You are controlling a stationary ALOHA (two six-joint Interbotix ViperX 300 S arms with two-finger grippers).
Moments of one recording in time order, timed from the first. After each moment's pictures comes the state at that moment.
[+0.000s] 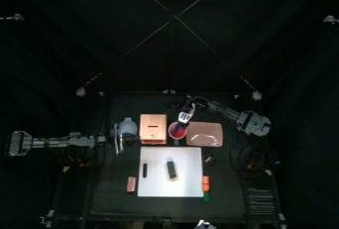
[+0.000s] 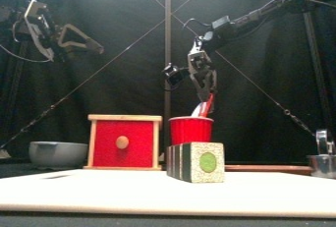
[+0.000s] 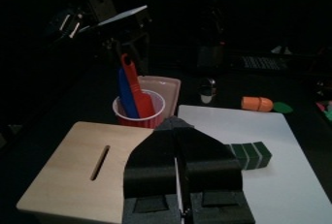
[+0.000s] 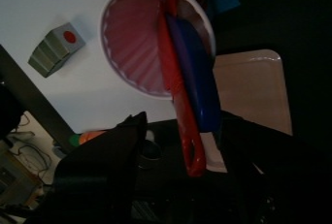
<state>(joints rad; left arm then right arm) 0.19 -0.74 1.21 0.01 -0.41 0.00 -0.59 0.27 -0.10 0.32 1.49 -0.21</state>
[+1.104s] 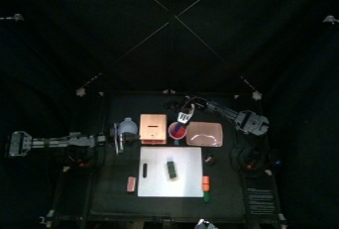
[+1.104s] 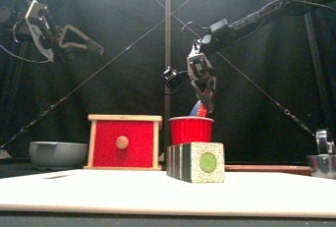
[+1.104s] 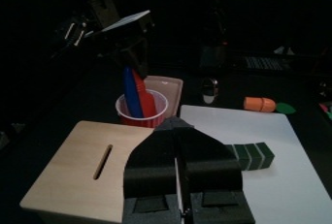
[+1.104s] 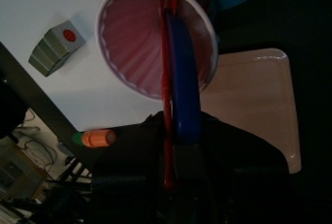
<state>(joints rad) 0.20 -0.74 1.21 0.01 -0.41 0.00 -0.59 0.29 -0.11 0.33 1.49 -0.21</state>
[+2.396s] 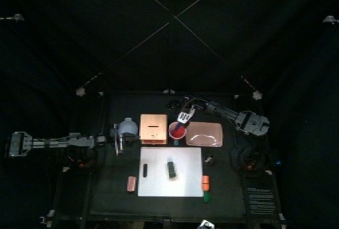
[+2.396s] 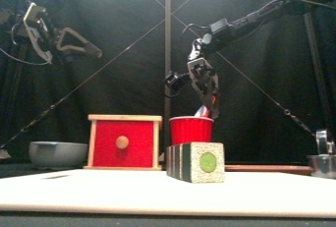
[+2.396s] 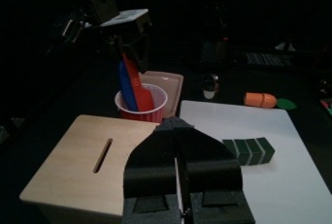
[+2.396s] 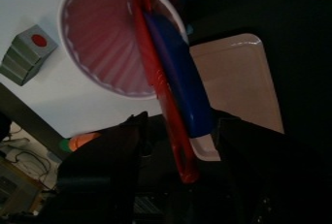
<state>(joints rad) 0.20 -0.74 1.22 0.00 -0.41 0.00 -0.58 0.28 -0.10 0.23 1.51 -0.12</state>
